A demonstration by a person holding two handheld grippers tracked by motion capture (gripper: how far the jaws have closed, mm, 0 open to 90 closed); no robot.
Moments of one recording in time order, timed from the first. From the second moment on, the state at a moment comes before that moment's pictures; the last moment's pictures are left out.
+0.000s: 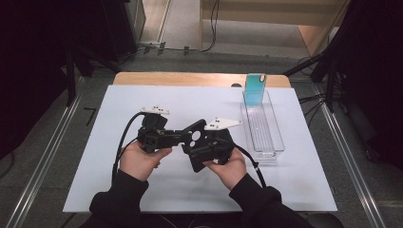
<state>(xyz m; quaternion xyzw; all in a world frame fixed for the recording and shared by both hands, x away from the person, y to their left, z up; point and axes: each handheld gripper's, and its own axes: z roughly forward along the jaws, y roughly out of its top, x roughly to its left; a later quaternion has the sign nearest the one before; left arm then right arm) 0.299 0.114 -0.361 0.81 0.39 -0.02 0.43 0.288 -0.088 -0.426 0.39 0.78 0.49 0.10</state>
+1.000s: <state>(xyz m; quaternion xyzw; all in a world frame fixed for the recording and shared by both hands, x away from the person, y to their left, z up) 0.288 0.147 -0.384 0.84 0.30 0.01 0.45 0.314 -0.144 -0.396 0.37 0.78 0.50 0.09</state>
